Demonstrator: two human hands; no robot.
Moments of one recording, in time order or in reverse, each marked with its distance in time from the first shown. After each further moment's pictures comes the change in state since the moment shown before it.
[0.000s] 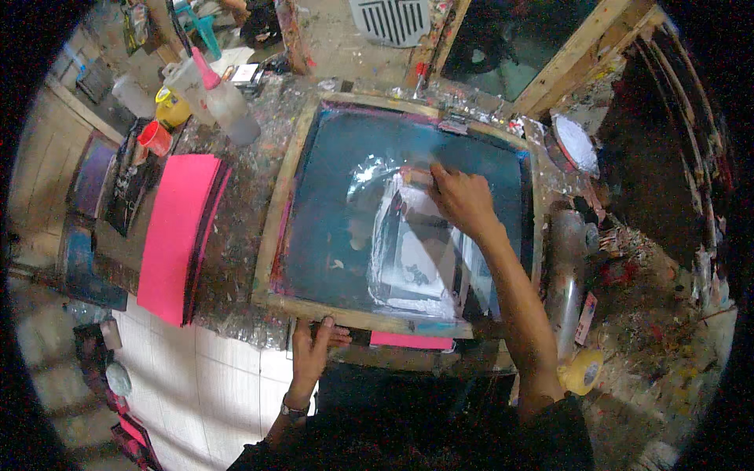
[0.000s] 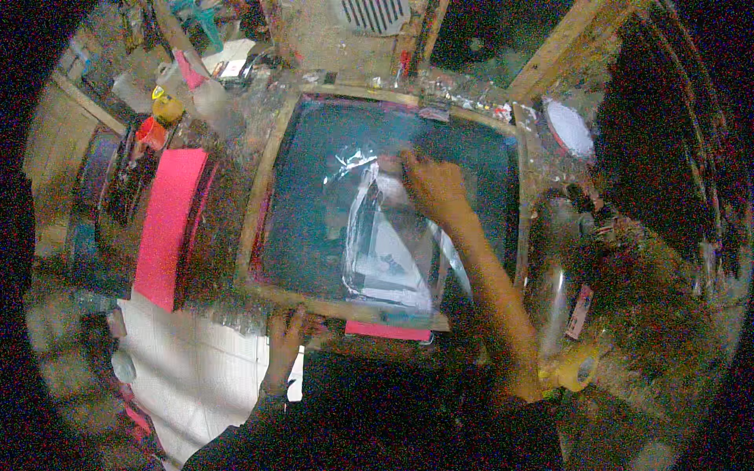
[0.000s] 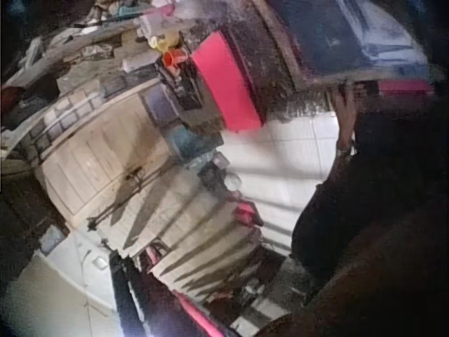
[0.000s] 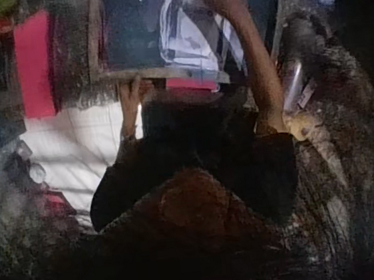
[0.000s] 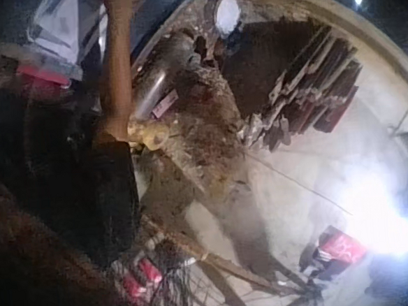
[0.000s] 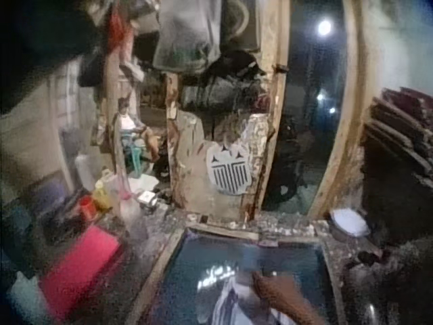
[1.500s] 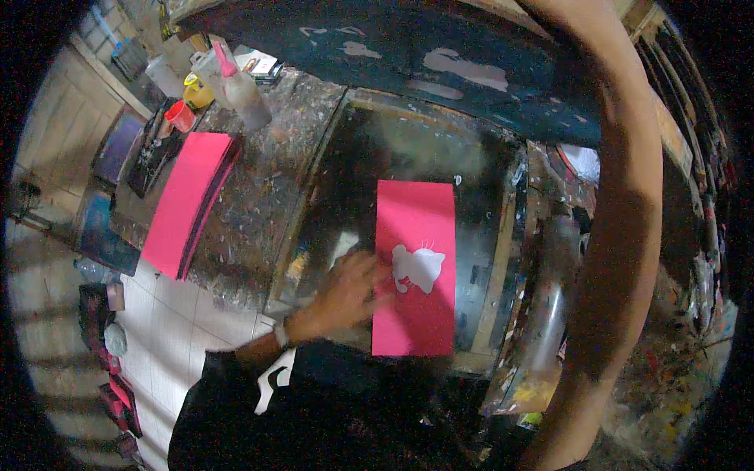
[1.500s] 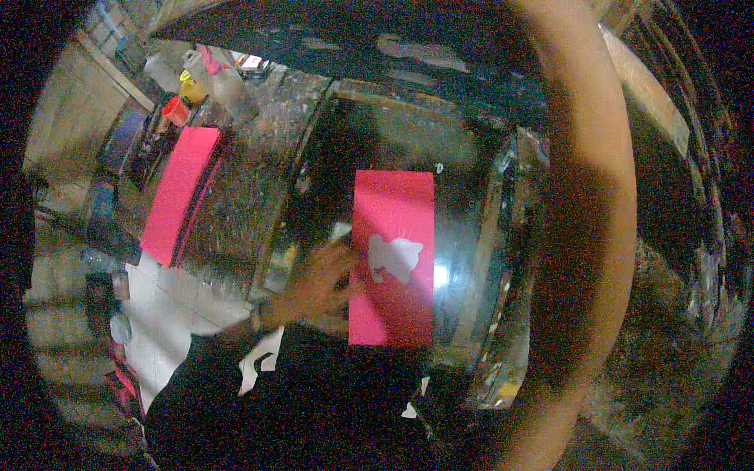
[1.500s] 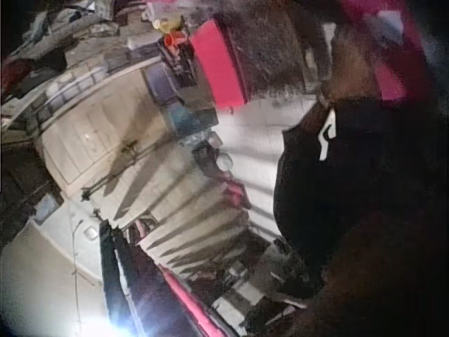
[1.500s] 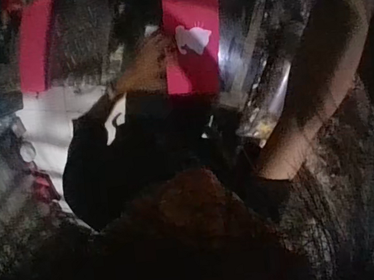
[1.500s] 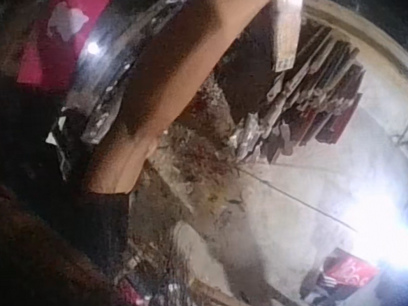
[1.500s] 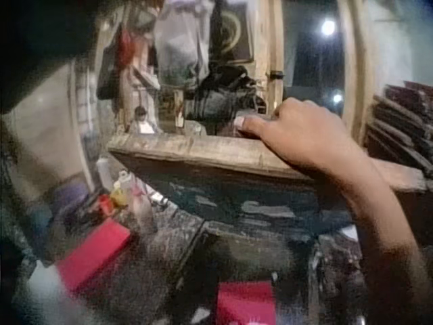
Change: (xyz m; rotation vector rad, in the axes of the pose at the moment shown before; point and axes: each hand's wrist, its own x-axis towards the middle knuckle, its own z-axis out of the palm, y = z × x) left_hand 0.051 0.020 0.102 1.212 -0.394 0.769; right_hand 0.070 -0.034 -0.329 -0.187 0.399 0.238
